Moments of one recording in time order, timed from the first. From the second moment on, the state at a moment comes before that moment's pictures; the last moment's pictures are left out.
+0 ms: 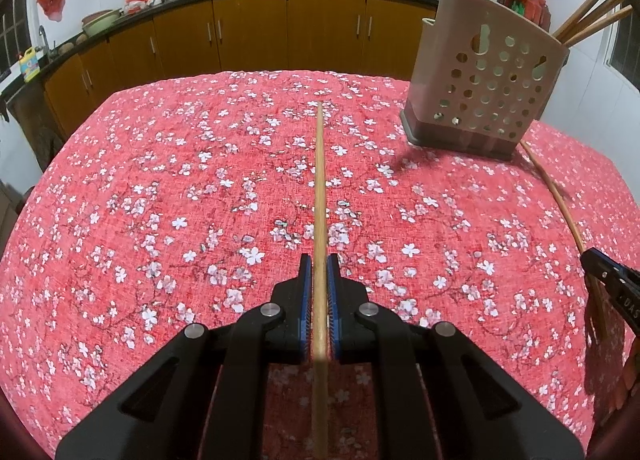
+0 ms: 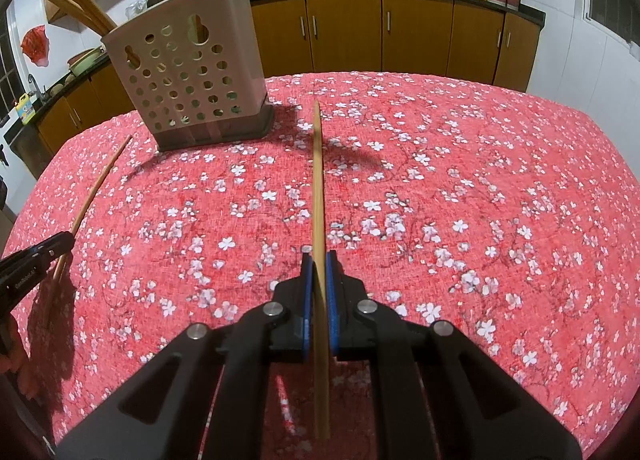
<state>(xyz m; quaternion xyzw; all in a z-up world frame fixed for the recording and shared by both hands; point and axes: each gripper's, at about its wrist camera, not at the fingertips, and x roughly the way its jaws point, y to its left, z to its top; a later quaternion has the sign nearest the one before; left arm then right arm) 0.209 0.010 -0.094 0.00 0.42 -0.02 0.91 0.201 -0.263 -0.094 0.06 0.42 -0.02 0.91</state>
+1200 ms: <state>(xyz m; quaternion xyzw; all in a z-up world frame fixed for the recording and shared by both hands) 0.182 0.026 0.090 -0.05 0.23 -0.08 0.97 0.159 -0.276 0.099 0.07 0.19 0.03 0.98</state>
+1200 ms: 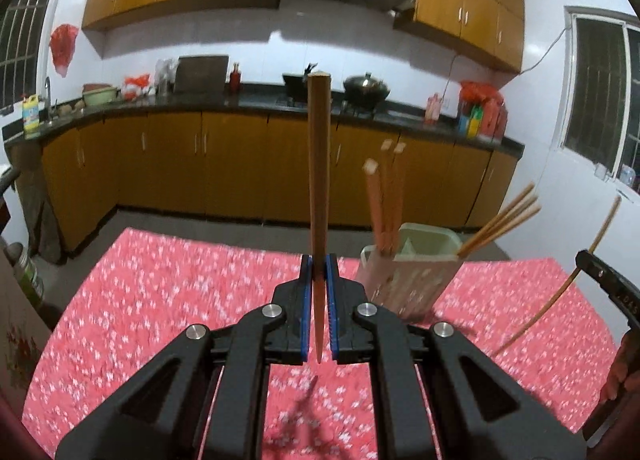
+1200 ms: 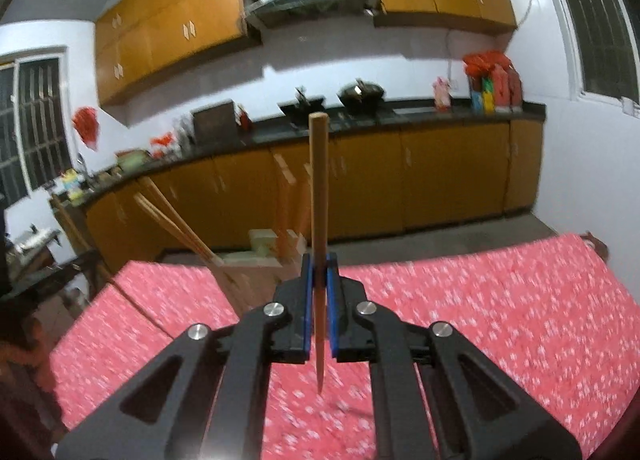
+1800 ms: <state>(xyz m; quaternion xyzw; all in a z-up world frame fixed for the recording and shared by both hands) 0.196 -0.018 0.176 -0.09 0.11 -0.13 0.98 0.197 -0.245 0.189 0.09 0.01 0.05 0.99</state>
